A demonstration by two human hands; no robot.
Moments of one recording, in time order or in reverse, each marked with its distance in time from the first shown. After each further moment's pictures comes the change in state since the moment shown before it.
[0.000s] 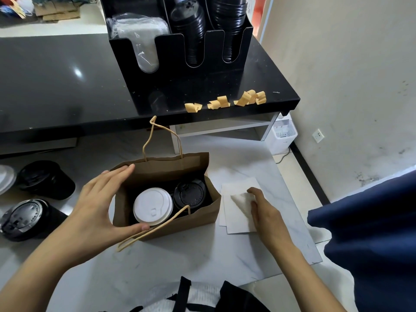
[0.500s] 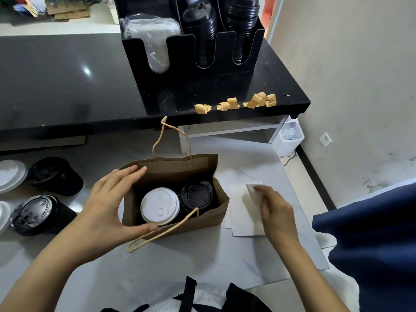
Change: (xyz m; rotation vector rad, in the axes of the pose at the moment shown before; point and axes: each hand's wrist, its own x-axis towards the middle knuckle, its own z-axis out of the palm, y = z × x) left_hand 0.000 -0.002 -0.002 0.004 -0.023 0.008; right_hand 0.011 -0.022 -0.009 0.108 0.271 -0.052
